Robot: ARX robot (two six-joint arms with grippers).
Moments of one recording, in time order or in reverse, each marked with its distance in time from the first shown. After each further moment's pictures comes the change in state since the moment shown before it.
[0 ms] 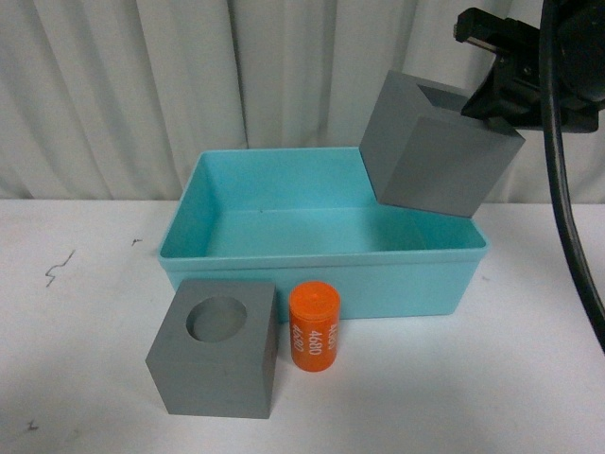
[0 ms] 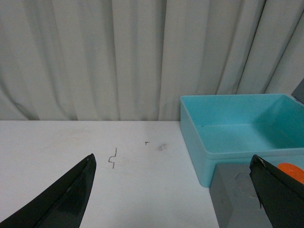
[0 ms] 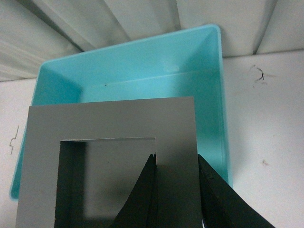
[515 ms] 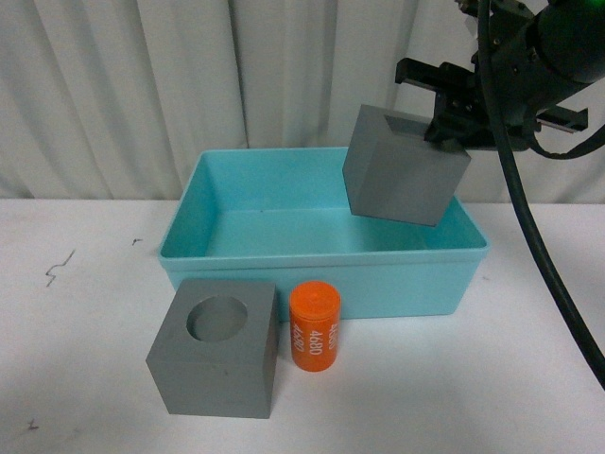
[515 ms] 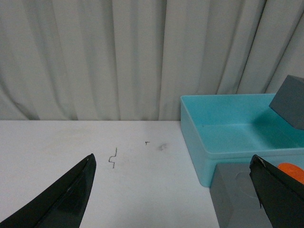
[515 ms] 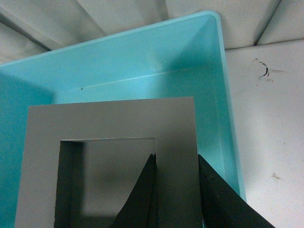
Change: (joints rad) left arm 0.000 0.000 0.000 0.000 0.000 0.000; right arm 0.040 0.218 0.206 -0.058 0.095 0.040
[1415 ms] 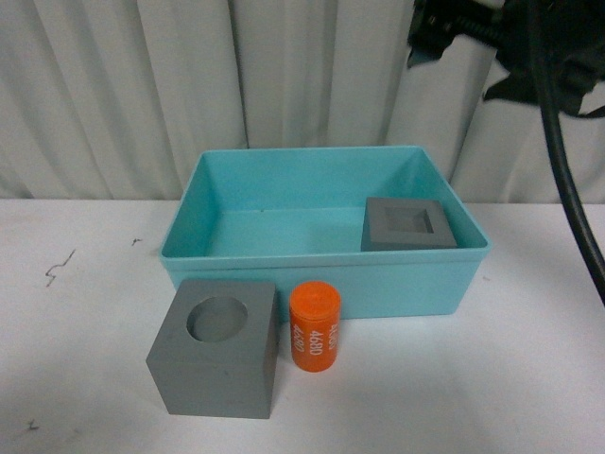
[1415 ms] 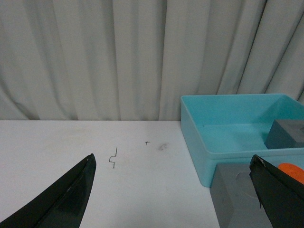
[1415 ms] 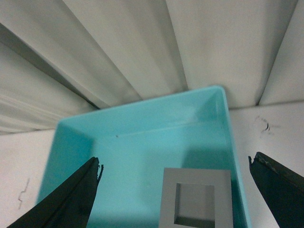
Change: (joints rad) left arm 0.000 0.000 0.000 0.000 0.000 0.000; right arm -0.005 -0.165 -0.152 0.255 0.002 0.042
